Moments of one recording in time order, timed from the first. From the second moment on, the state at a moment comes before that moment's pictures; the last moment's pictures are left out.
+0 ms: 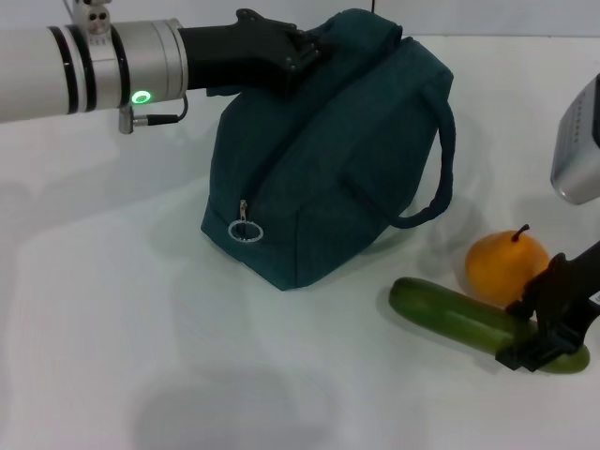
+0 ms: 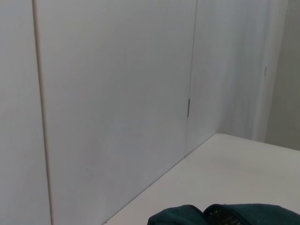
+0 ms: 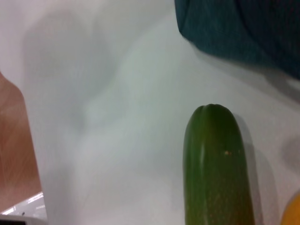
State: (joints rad) left arm -0.71 -2.09 1.03 0.73 1.74 1.13 -1.50; right arm 0.56 2.01 -1.43 -1.32 -2.39 -1.73 2.23
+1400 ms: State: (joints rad) left arm -0.71 -2.09 1.03 0.76 1.68 1.15 -1.49; right arm 0.39 2.01 -0.75 -0.97 -1.53 -1.88 1.40
